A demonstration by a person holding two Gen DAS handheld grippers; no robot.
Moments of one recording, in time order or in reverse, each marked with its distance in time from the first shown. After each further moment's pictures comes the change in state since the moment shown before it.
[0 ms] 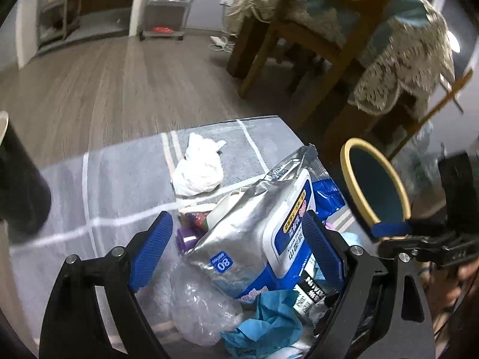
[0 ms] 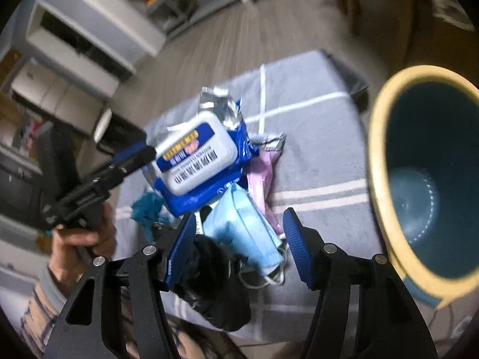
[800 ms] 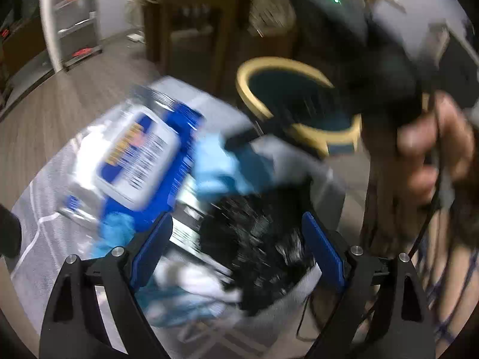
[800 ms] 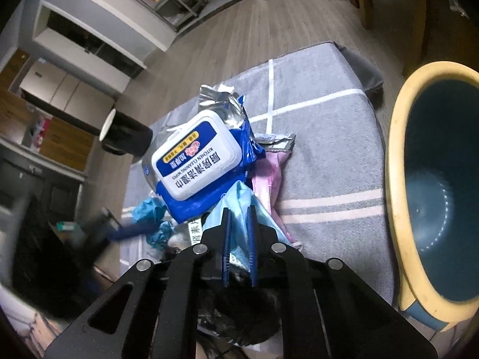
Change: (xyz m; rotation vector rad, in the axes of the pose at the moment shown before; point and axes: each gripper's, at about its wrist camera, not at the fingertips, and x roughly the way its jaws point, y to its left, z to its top) left arm -0.010 -0.129 -0.071 0.411 0.169 -0.094; right arm 0.003 -0.011 0.000 0.017 -0.016 0.087
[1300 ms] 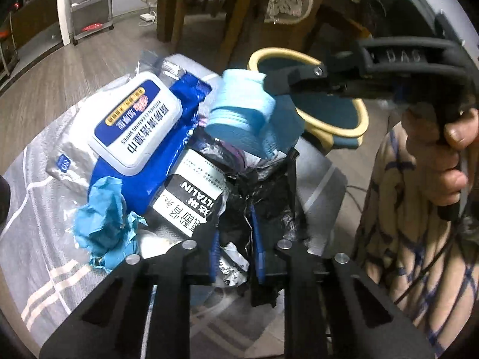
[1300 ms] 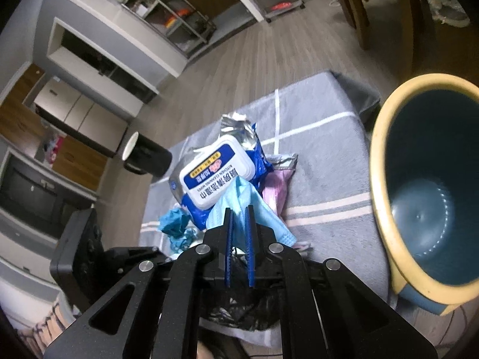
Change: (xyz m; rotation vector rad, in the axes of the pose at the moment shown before) left arm -0.005 0.015 -0.013 -0.142 0.007 -0.027; right arm -0.046 0.004 -0.016 0.010 -0.143 0.055
